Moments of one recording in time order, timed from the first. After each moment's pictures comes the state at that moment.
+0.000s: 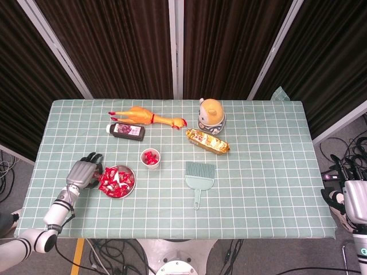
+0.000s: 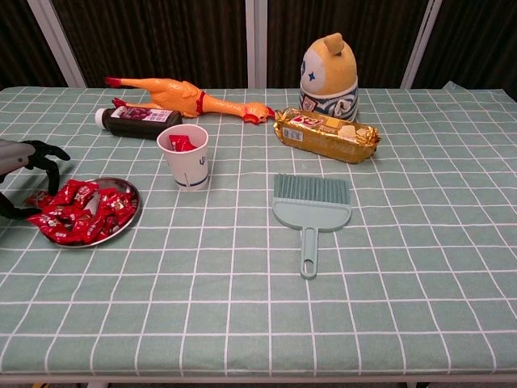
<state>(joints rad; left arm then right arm) -0.54 -1.57 -0.02 -1.04 1.29 0.90 0.03 0.09 -1.00 0.11 -1.70 -1.45 1.49 -0.03</state>
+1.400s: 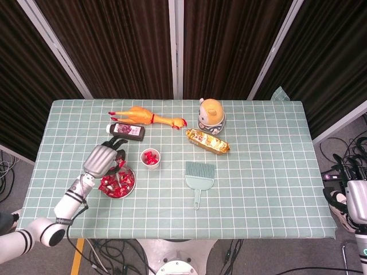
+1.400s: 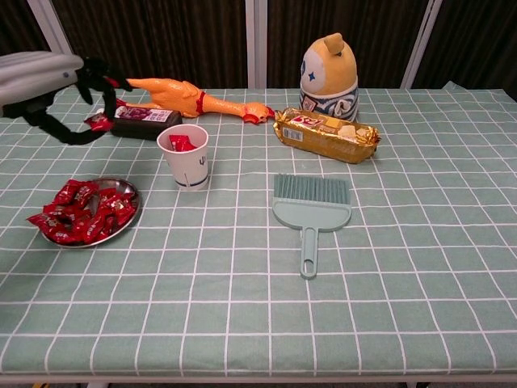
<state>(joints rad) -0.64 -1.46 -0.14 -1.34 1.44 1.02 0.04 0.09 -0.99 0.12 -1.69 -1.45 1.50 -0.02</state>
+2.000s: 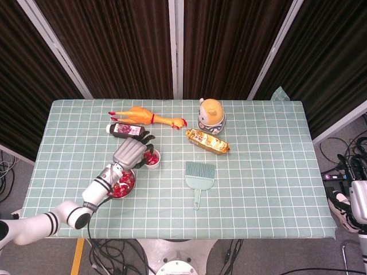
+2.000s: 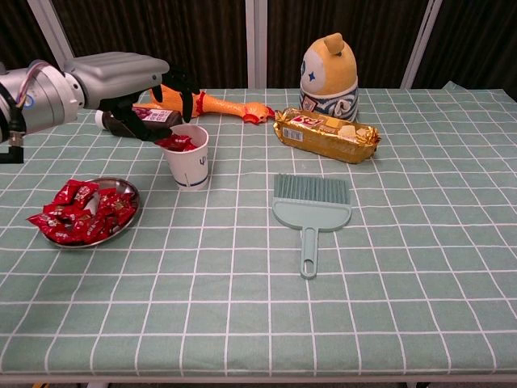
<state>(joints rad) -0.82 -1.56 -0.20 -1.30 1.29 0.83 0.20 0.08 -0.99 0.12 -1.67 -1.44 1.49 0.01</state>
